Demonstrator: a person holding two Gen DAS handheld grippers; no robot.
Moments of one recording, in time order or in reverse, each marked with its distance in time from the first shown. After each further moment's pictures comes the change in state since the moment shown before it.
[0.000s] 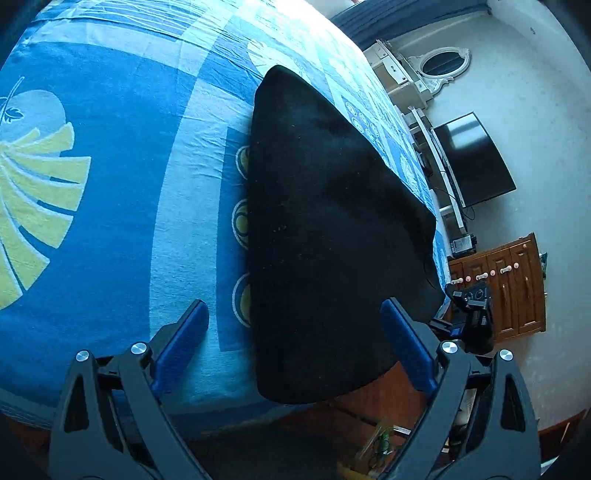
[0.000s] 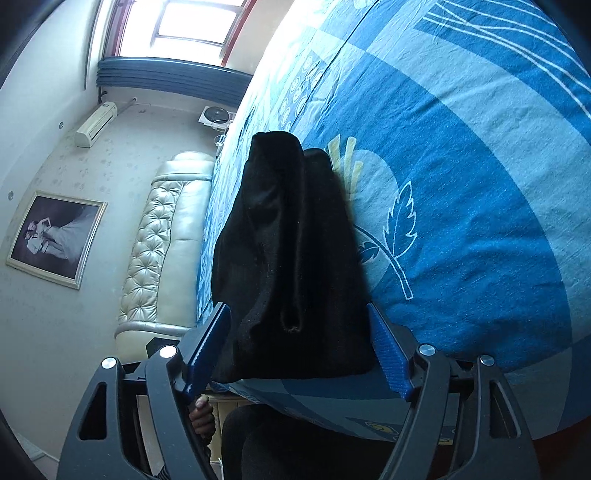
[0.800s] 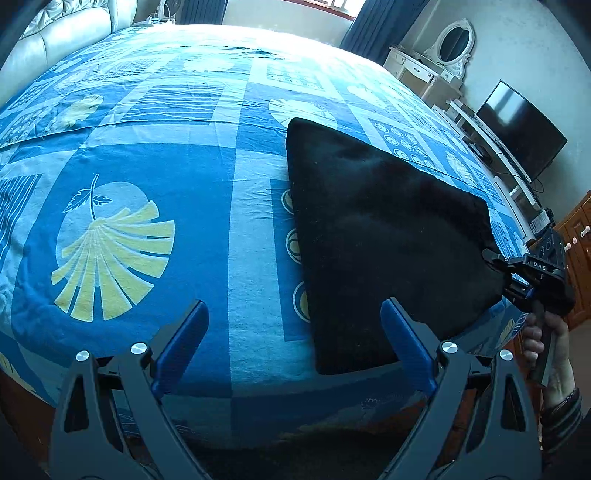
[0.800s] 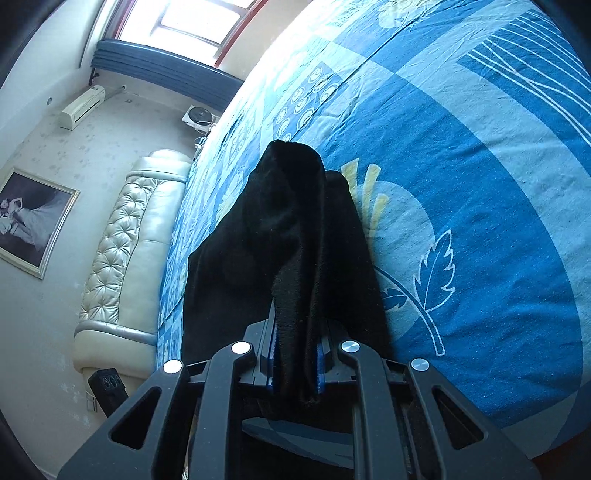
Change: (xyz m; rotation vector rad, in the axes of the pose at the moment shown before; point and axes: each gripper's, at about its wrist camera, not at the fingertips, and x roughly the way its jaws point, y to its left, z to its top) left arm -0.038 -0.039 -0.027 0.227 -0.181 0.413; right arm 0.009 0.025 0.010 -0.083 -0.080 -0.163
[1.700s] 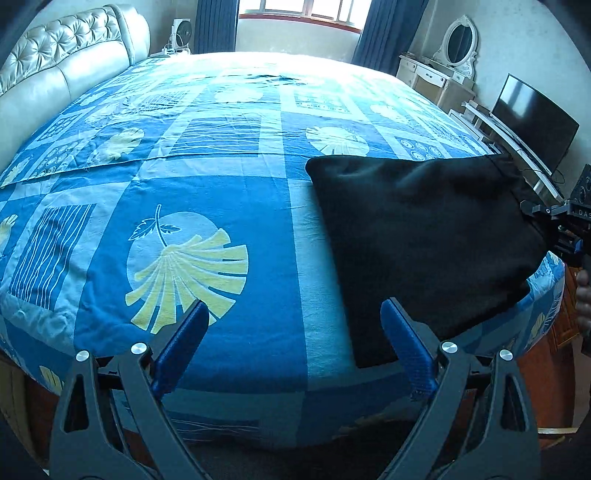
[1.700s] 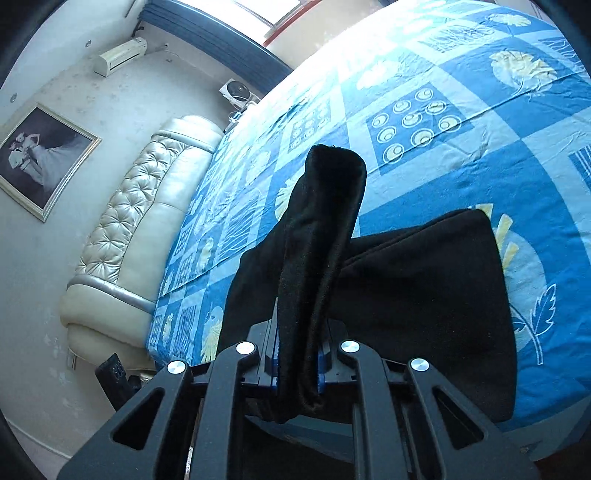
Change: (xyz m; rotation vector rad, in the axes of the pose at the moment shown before) left arm -0.040 0.018 0.000 0.075 -0.088 0.141; right arm 0.002 0.118 -0.003 -0.230 0.006 -0.014
